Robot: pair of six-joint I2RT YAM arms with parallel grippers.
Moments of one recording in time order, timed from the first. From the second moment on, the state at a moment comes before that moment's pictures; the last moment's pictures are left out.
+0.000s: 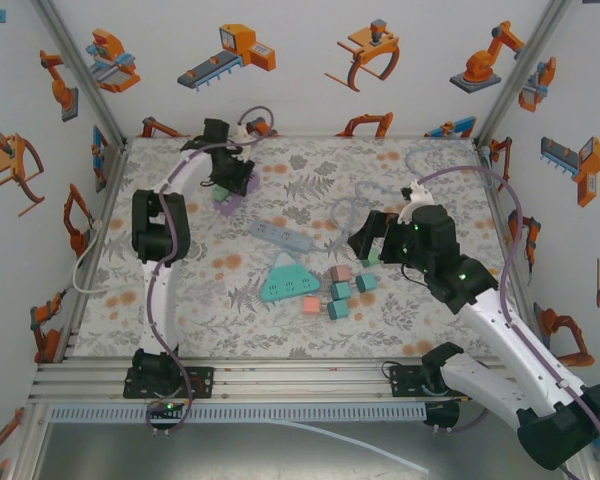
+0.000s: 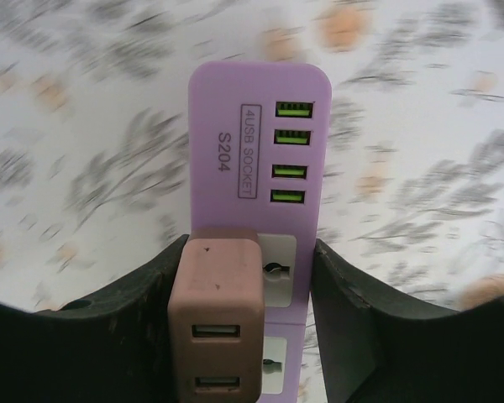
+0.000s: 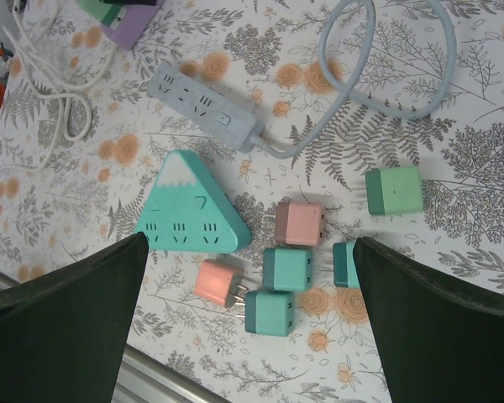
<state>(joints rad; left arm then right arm) -0.28 2.39 2.05 -0.70 0.21 0.39 0.50 0.87 0.83 -0.44 -0.06 0.48</state>
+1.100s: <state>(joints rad) -0.54 2.07 1.61 -0.70 0.33 0.72 0.50 0.87 0.79 -0.38 -0.06 0.39</state>
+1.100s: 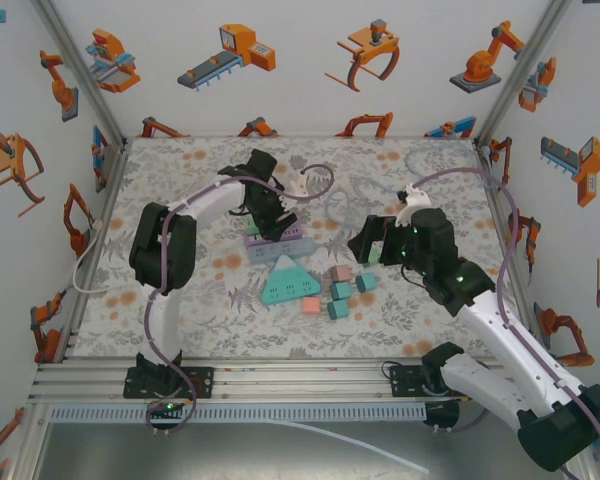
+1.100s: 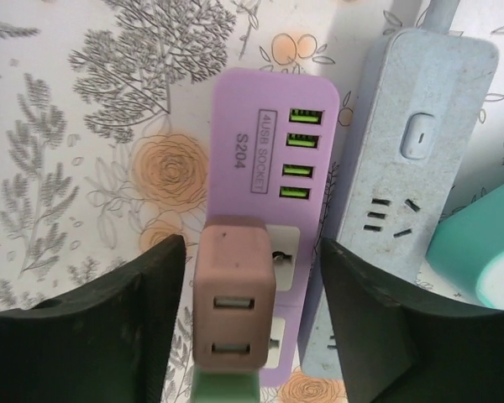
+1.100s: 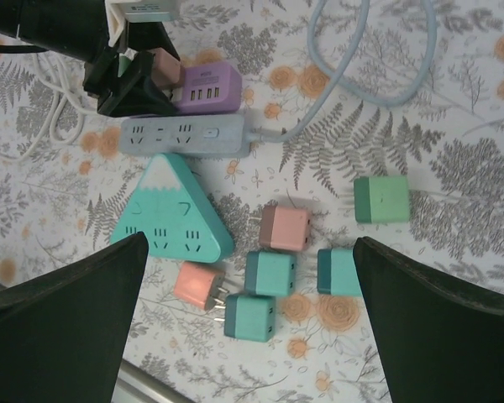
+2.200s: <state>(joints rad) -0.52 0.99 0.80 -0.41 -0.14 -0.71 0.55 1.88 1.60 -0.54 -0.77 -1.03</state>
